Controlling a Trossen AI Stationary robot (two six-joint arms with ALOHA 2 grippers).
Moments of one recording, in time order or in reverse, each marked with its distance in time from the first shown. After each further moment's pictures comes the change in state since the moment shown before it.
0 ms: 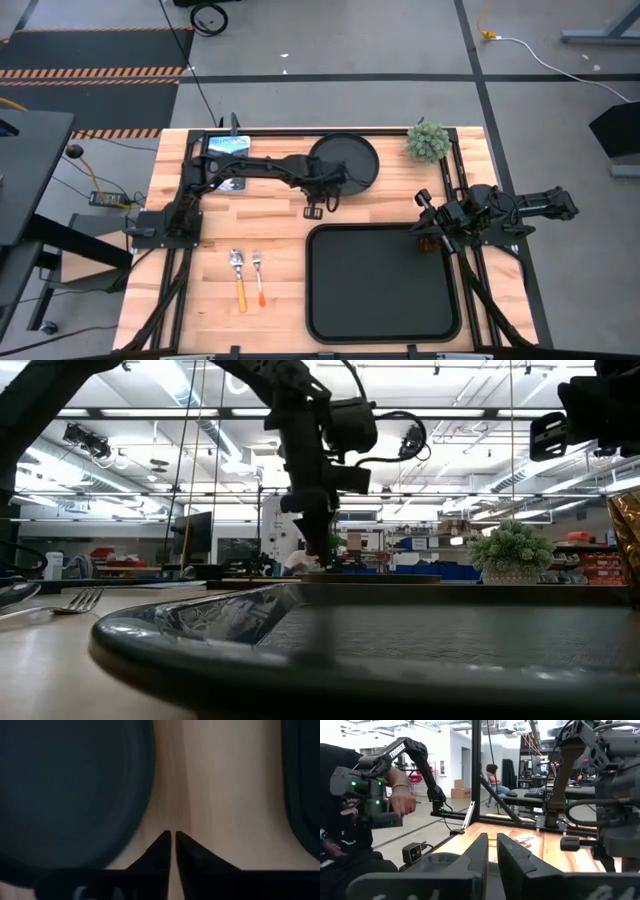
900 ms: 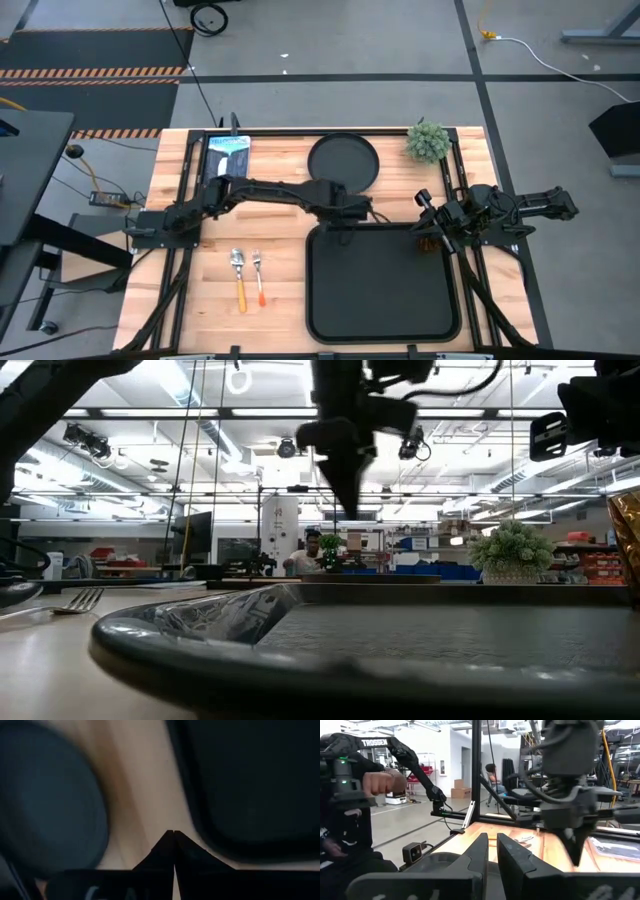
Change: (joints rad) left arm -0.207 0.182 0.518 -0.478 -0.135 -0.084; right arm 0.000 0.000 0.000 -0.001 0.000 0.000
